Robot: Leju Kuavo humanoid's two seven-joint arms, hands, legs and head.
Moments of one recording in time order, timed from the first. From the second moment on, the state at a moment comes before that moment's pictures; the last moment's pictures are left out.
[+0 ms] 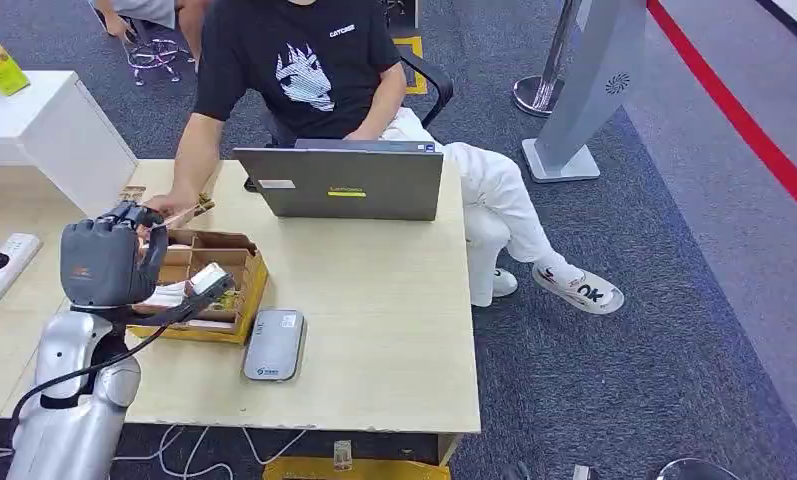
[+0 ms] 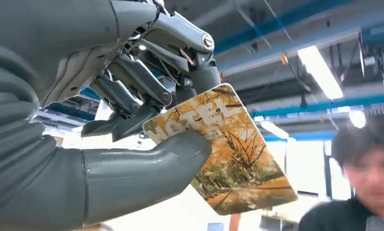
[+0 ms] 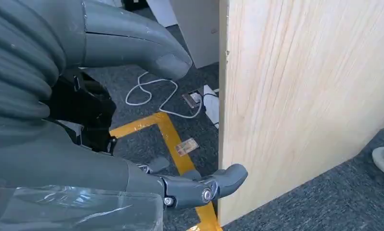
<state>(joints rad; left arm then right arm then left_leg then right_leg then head) -0.28 0.16 -0.04 -1.42 -1.33 0.38 -0.23 -0.16 0.18 -0.97 -0.23 0.32 0.39 -0.43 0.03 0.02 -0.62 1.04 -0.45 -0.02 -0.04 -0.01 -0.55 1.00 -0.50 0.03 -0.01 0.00</state>
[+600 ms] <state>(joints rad) -0.28 0.12 0.00 -1.45 -1.34 0.39 -0.23 -0.16 0.18 -0.97 -0.23 0.32 0.39 -0.43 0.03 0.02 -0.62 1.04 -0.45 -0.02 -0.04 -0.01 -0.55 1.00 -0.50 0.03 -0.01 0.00</state>
